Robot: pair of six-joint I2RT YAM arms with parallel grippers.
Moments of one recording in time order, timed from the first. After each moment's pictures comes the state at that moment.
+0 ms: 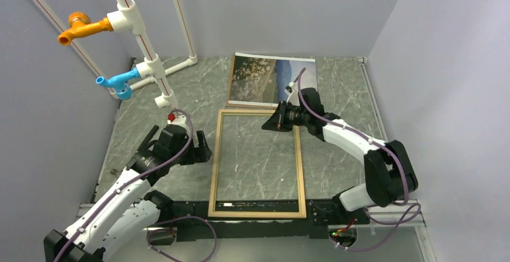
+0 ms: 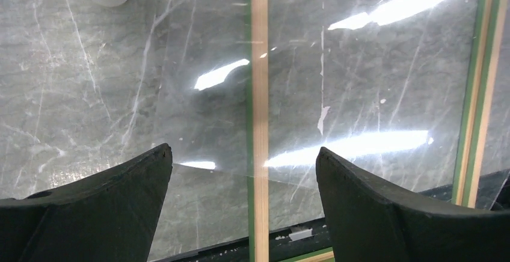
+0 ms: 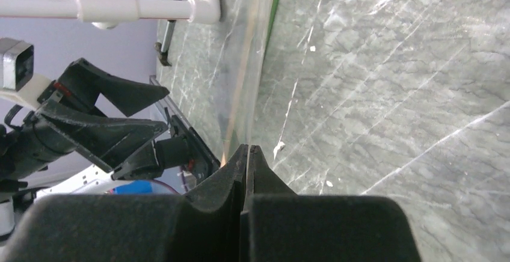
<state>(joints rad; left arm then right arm) -0.51 0.75 0.61 -0.66 -0.06 -0.58 0.43 1.47 0.80 0.06 -0.64 0.76</state>
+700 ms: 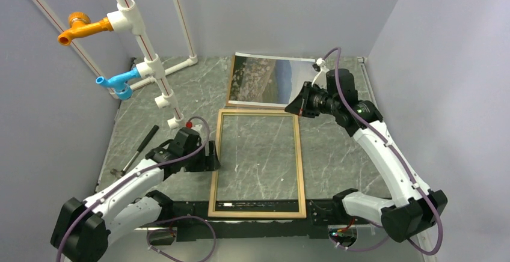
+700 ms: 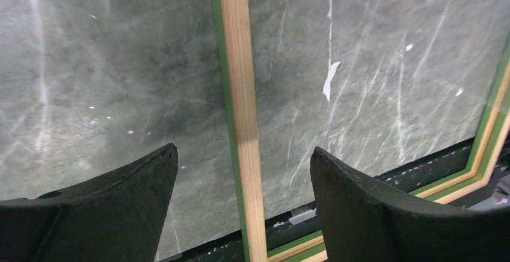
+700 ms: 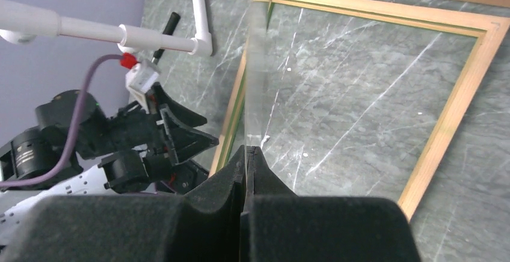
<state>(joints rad) -0.53 0.91 0.50 -0.53 0.12 -0.58 0.38 1.15 1.19 -0.62 -0.41 0.55</state>
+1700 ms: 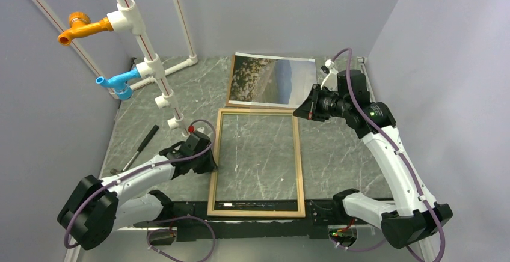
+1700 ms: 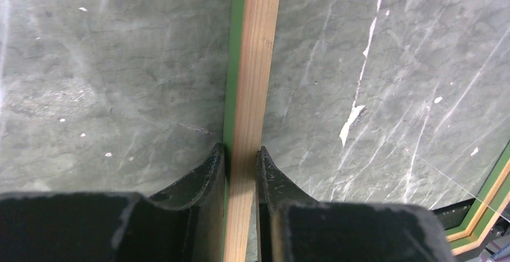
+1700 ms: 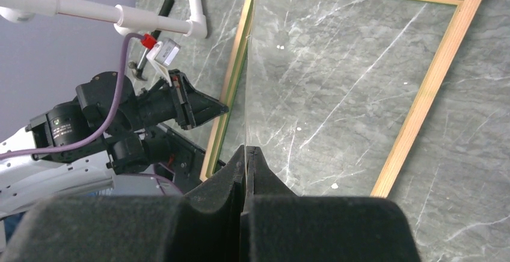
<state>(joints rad) -0.64 1.10 0.45 -0.34 -0.01 -0.80 0.31 1.09 1.28 -0.82 -0.43 0.49</state>
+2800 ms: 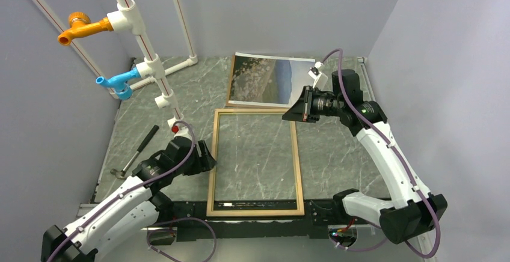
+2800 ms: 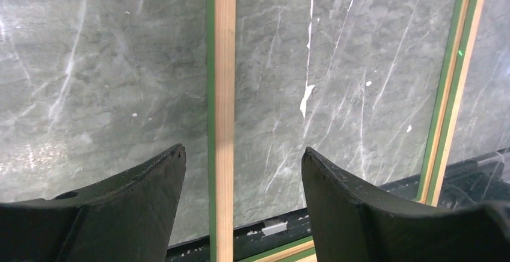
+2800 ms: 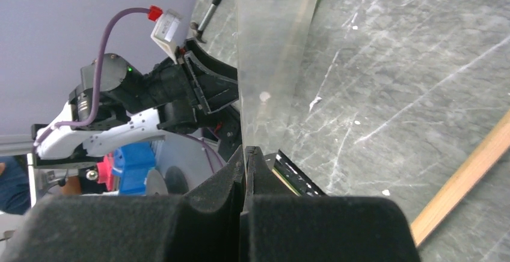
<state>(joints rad) -0.64 0.67 0.44 -0.55 -0.06 -0.81 0.31 1.14 1.22 -0.72 -0.70 0.53</state>
